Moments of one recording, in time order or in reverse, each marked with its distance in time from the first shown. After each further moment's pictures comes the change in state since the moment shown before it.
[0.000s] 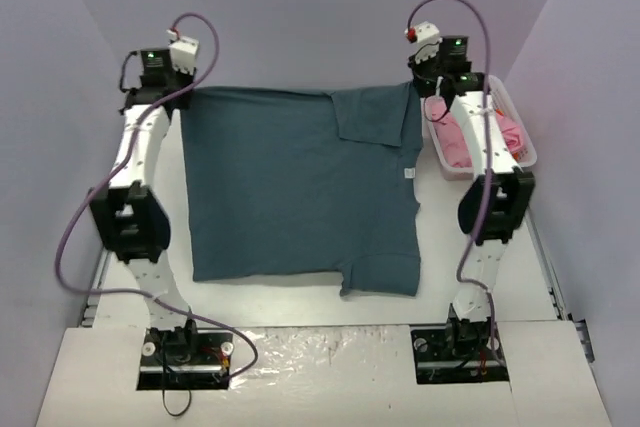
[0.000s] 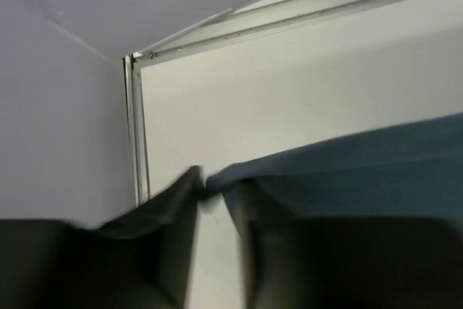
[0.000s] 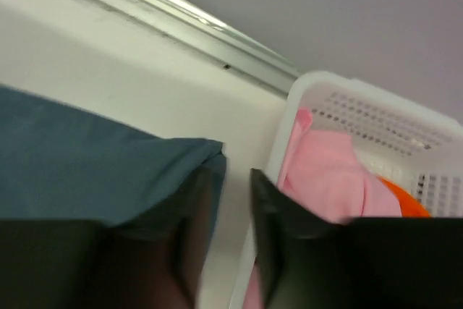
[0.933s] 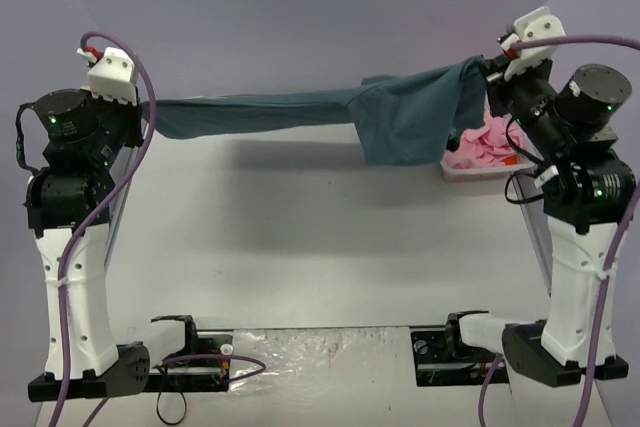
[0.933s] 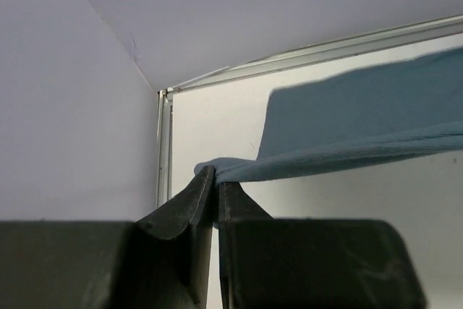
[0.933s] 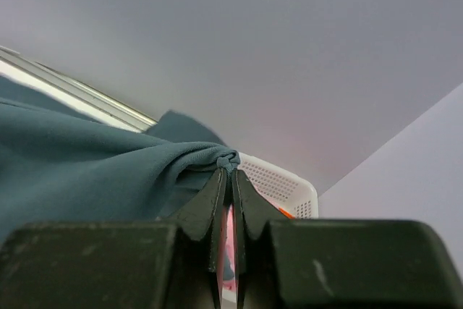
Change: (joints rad) left arm 0.002 -0.671 -0.101 -0.258 0.082 -0.067; right arm 0.035 -0.723 -0.030 -0.172 -0.024 -0.028
